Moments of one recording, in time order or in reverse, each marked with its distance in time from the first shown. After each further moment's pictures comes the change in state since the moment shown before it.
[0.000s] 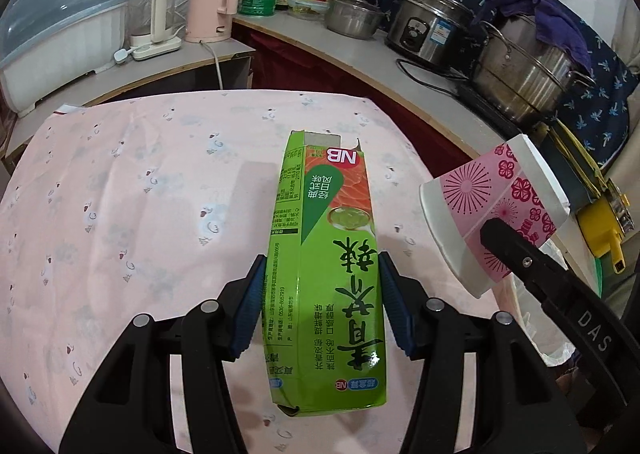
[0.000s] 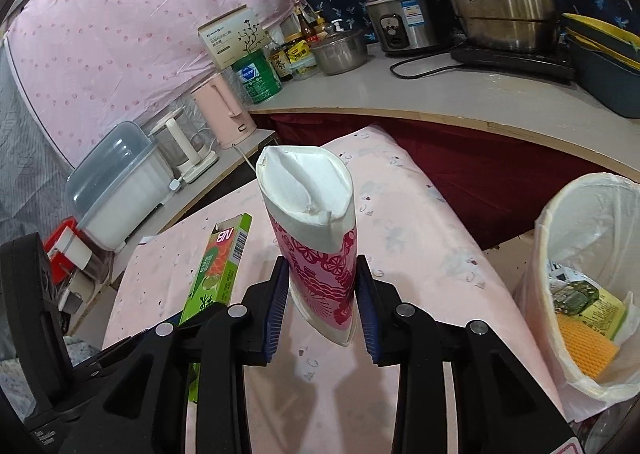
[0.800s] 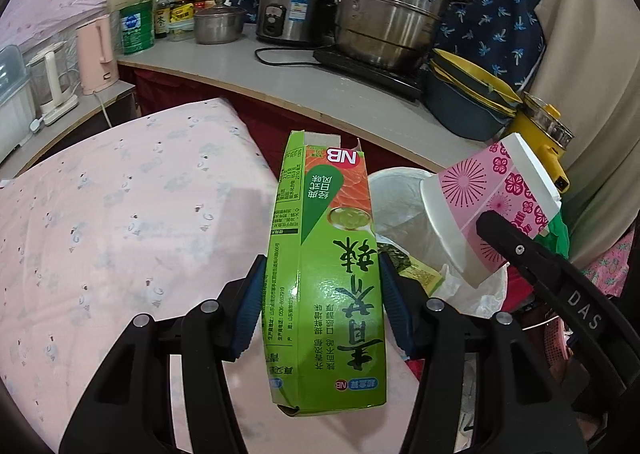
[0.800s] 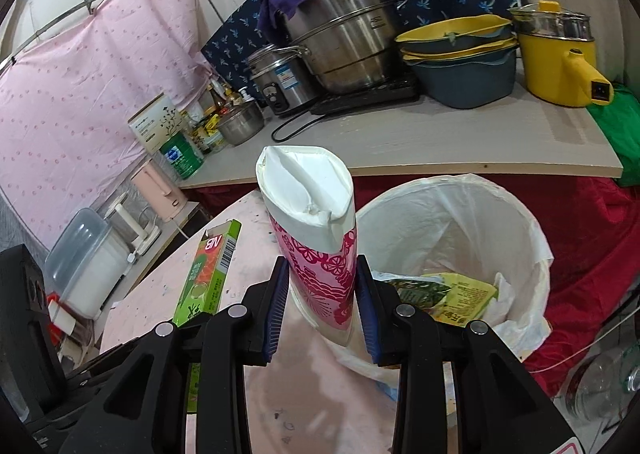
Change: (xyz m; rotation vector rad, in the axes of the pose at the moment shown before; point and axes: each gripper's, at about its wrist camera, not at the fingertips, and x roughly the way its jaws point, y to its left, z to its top) left arm -0.021 -0.181 -0.046 0.268 0.016 -0.148; right arm -0.136 -0.160 -0.013 0.213 -0.175 -0.154
